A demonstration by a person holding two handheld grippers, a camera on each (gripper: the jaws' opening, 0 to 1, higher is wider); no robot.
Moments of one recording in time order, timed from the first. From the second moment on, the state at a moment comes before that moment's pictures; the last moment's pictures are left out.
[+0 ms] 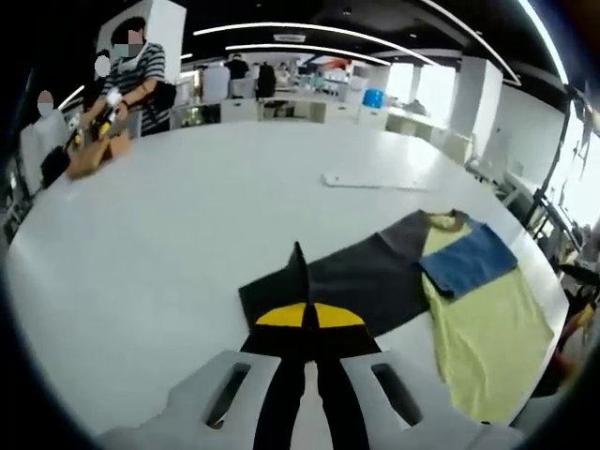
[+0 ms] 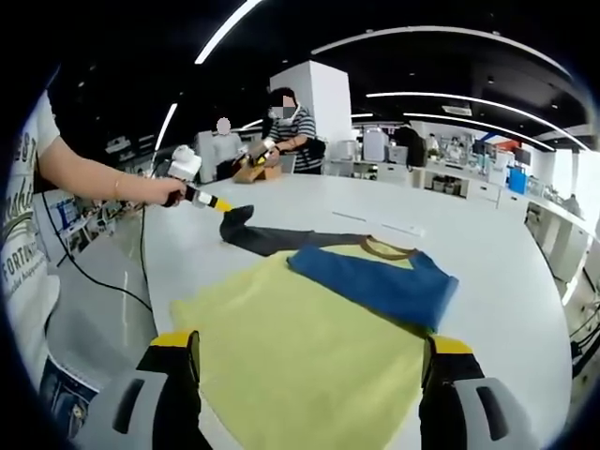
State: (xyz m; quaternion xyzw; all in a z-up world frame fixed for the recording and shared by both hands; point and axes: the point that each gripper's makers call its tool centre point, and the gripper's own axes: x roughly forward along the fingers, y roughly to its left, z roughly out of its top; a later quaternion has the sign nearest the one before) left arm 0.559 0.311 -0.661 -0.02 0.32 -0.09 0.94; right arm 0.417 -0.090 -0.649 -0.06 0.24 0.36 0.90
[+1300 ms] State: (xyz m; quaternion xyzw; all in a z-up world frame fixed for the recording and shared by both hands) left arm 0.588 0.196 -0.650 -0.01 0.32 -0.19 0.93; right arm 0.412 -0.082 -0.658 -0.05 0.25 0.37 0.89
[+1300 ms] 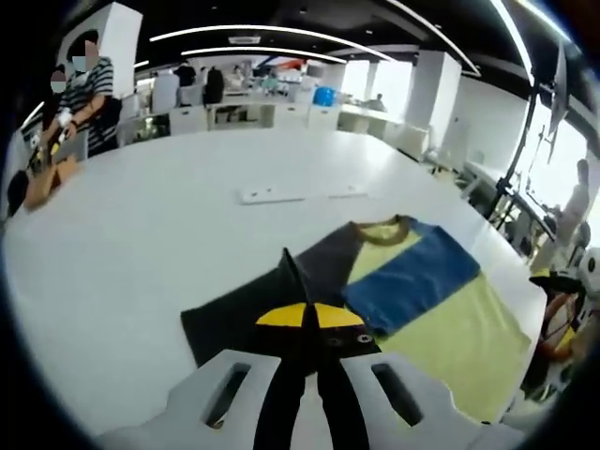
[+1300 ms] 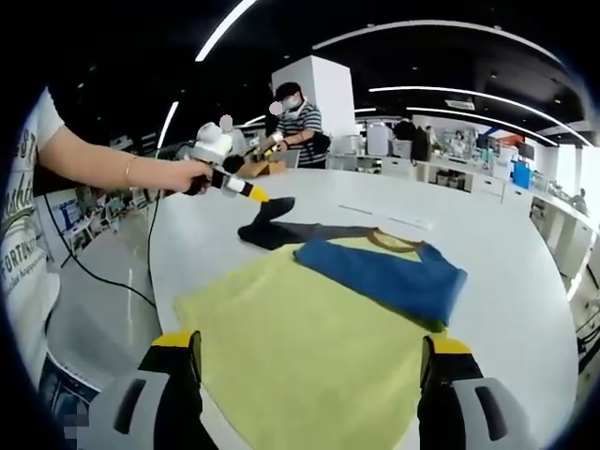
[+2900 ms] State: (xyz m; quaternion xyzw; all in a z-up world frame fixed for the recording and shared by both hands) left arm 0.623 0.116 -0.620 -0.06 0.29 -0.24 0.92; right arm 0.421 -0.088 -0.642 -0.02 0.19 0.36 0.91
